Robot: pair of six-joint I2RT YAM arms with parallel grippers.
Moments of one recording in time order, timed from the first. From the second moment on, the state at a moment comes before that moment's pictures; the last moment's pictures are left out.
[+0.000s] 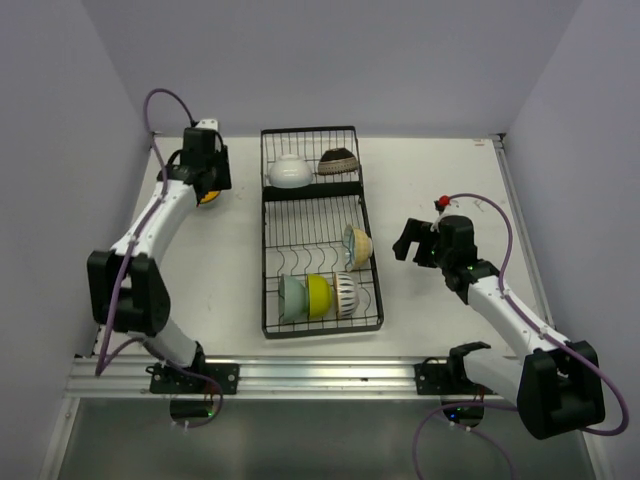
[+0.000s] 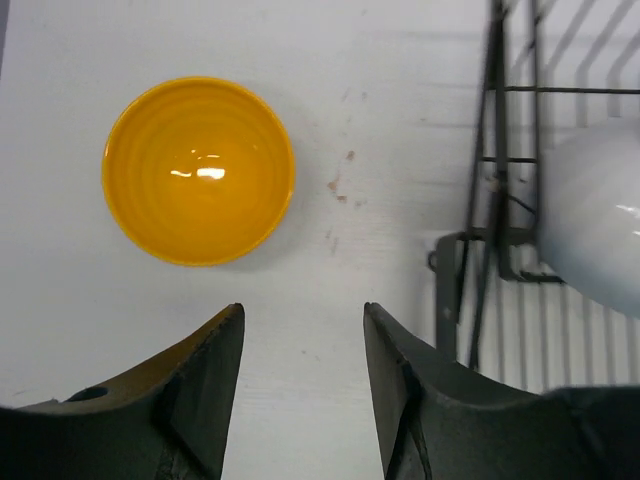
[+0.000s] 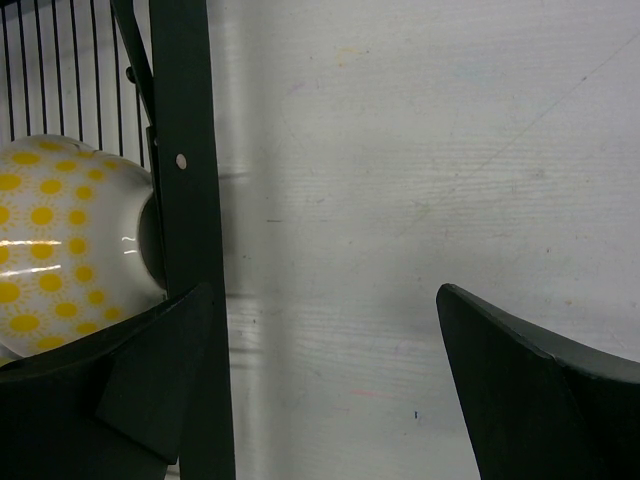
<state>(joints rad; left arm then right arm) -0.13 1.67 1.41 -0.51 -0.23 -0.16 0.22 1.07 0.56 -0.13 -0.04 0.41</state>
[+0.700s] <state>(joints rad) -0.58 1.35 0.86 0.13 0.27 -0.53 0.22 1.07 0.56 -0.13 -0.04 0.41</state>
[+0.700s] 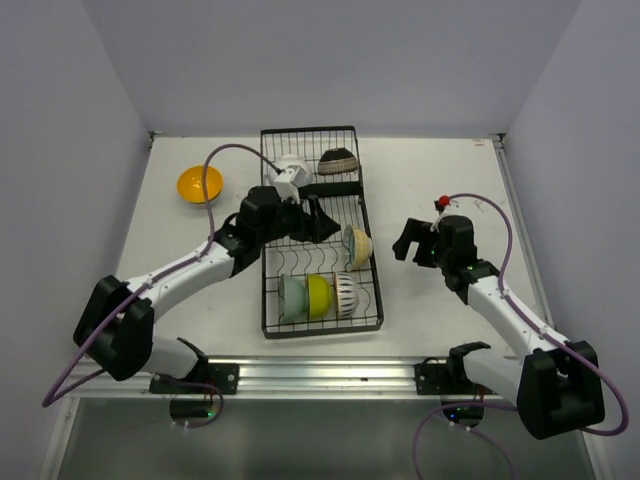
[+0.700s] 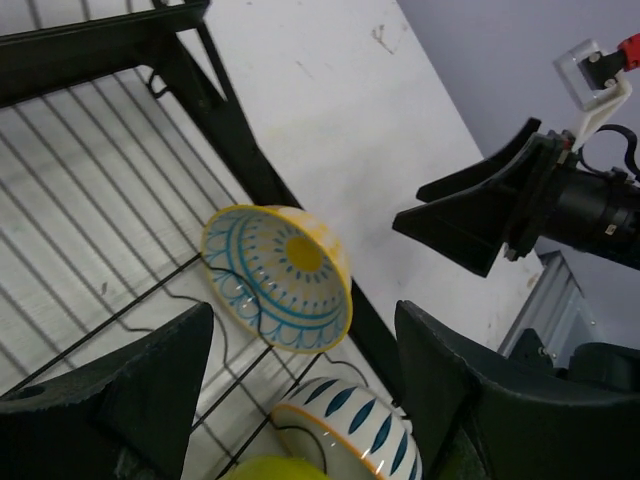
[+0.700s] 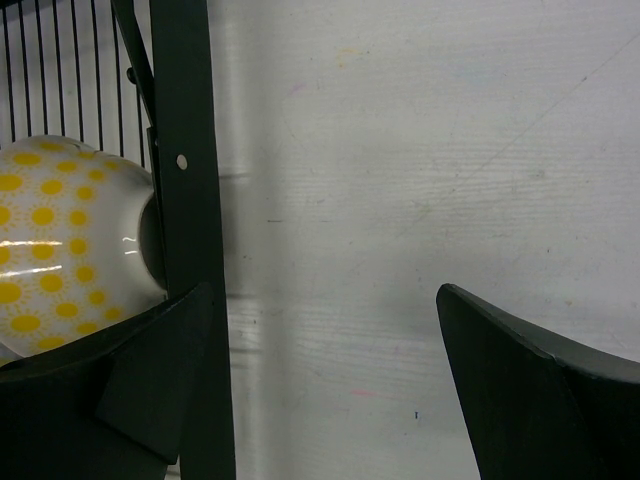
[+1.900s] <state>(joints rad) -0.79 1.76 1.01 0.28 0.25 -0.70 0.22 1.07 0.56 -0.13 -0.04 0.41</state>
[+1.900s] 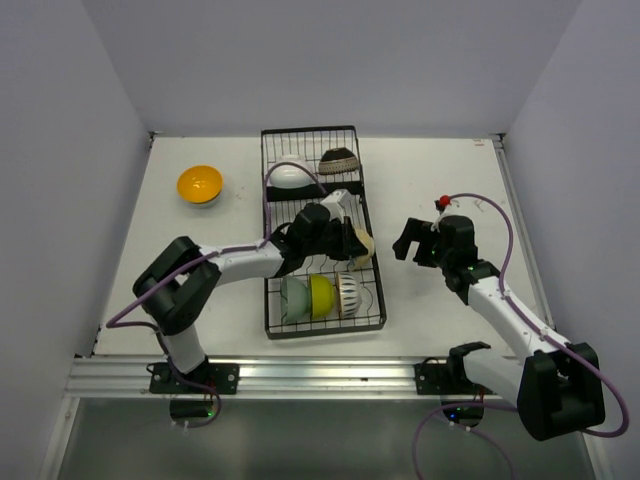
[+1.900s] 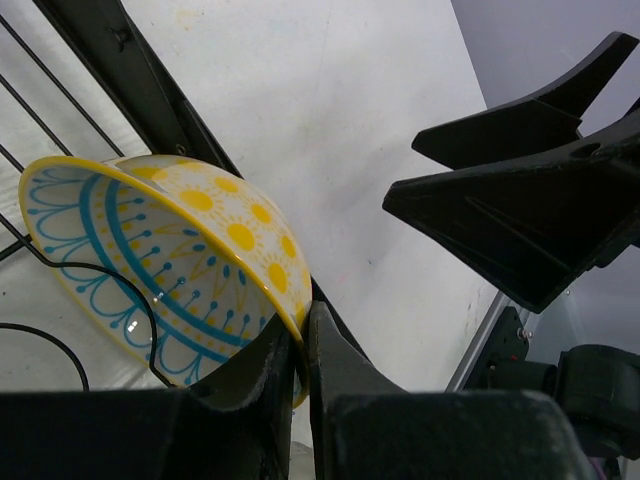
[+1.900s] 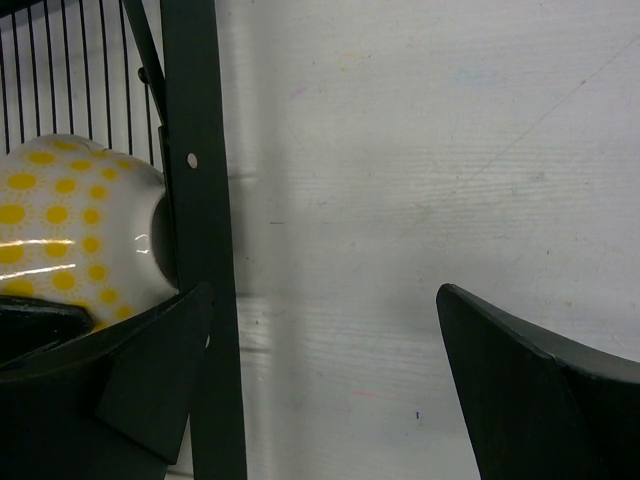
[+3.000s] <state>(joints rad) -0.78 1.74 0.67 0.91 0.27 -0.87 0.22 1.07 0.56 -0.13 -0.04 0.41</state>
